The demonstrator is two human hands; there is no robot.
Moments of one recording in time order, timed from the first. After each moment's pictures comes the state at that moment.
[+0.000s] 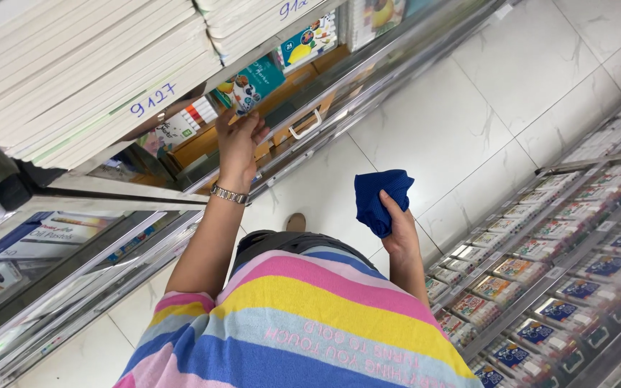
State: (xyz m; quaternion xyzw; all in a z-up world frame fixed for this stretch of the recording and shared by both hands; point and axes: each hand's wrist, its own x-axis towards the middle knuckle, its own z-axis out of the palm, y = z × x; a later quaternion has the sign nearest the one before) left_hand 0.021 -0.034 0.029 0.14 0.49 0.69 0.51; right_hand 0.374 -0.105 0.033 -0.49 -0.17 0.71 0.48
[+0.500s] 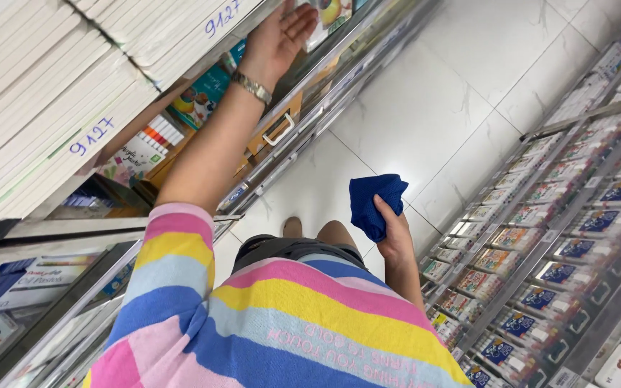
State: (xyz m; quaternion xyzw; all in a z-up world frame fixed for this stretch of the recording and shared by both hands) left_hand 0.094 0.238 0.009 0.16 0.13 0.60 0.77; right_hand 0.396 -0.131 0.035 -0.51 -0.12 0.68 0.52
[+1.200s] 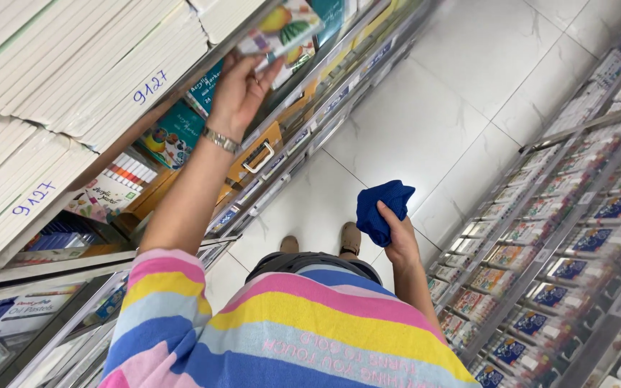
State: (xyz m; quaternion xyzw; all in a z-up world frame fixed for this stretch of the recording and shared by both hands) left_hand 0.127 0.167 0.122 0.19 0.25 0.64 0.70; right_hand 0.483 -0.078 0.026 -0.53 -0.15 0.67 0.51
